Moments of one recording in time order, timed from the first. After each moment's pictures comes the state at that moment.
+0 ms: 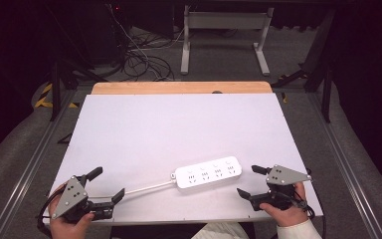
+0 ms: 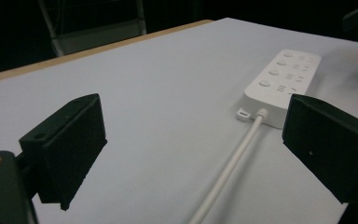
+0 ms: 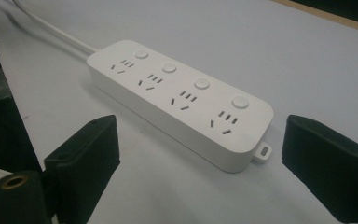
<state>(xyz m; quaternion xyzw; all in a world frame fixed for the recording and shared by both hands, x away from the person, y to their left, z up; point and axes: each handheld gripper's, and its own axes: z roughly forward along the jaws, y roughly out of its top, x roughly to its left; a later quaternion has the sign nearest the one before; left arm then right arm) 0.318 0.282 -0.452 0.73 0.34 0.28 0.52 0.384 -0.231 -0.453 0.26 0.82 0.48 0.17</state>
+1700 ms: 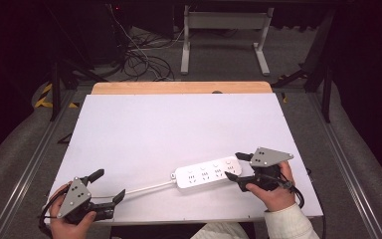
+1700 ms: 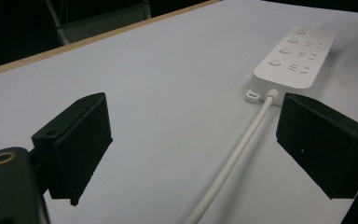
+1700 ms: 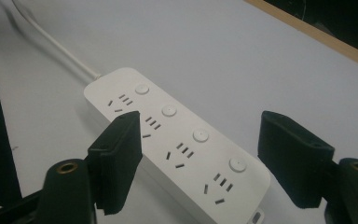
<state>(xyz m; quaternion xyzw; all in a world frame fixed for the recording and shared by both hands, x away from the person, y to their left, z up) 0.317 0.281 -0.455 0.75 0.34 0.29 0.49 0.414 -0.193 -0.416 0.22 0.85 0.45 0.18</state>
